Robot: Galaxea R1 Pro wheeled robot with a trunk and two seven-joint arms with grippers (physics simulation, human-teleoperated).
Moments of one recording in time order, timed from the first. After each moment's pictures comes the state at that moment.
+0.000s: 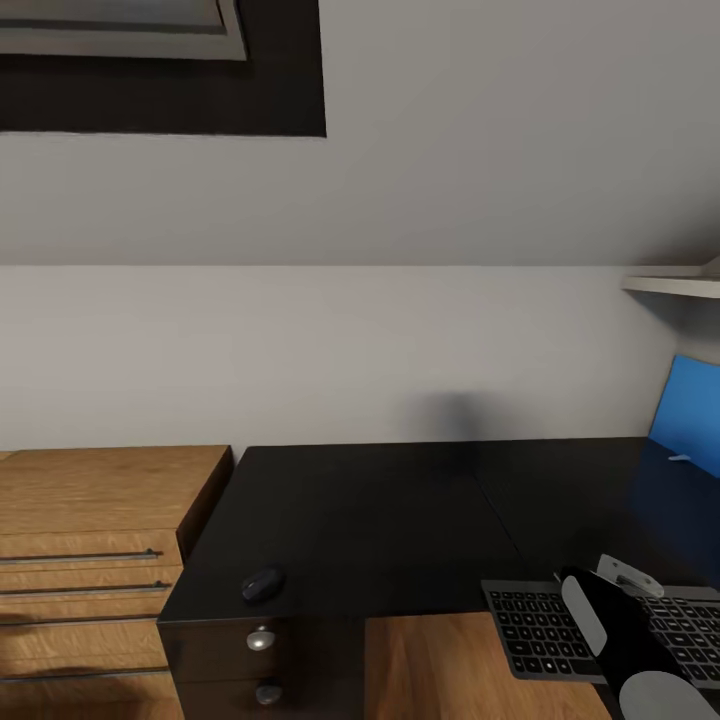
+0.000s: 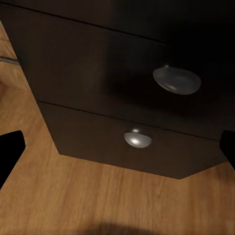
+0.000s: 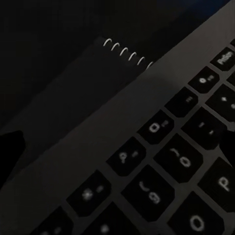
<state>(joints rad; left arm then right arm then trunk) -0.11 -0.04 0.08 -0.41 0.17 -0.39 0.00 -0.53 -0.16 -0.20 -0.70 -0.36 0.31 -0.57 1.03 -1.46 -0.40</state>
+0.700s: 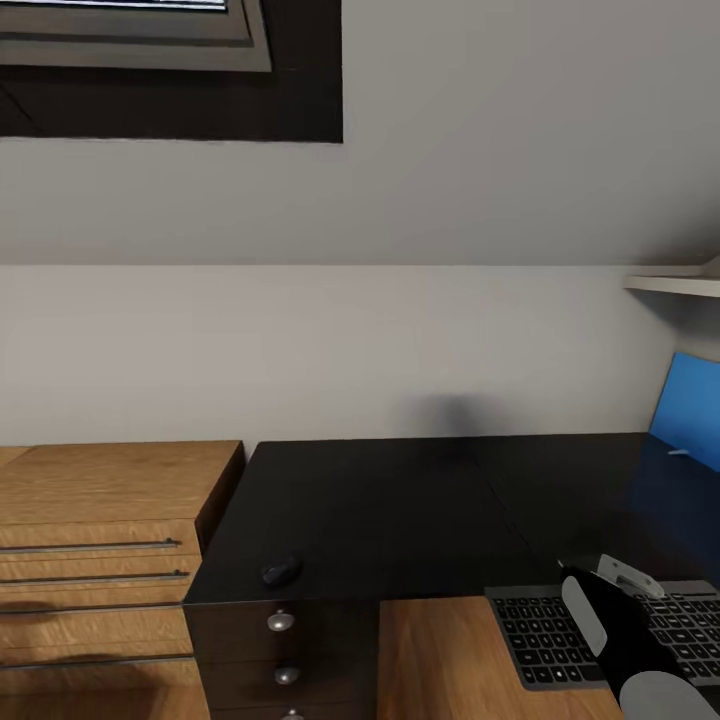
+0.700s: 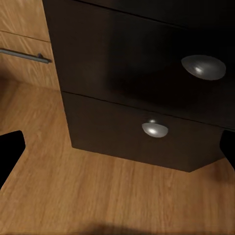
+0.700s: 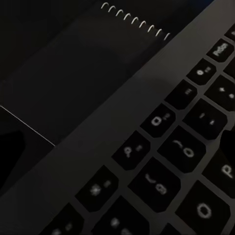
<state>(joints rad) -0.11 -0.04 0.08 -0.41 0.17 -0.39 0.00 -0.53 -0.16 -0.20 -0.70 -0.36 0.31 -0.57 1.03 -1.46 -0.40</state>
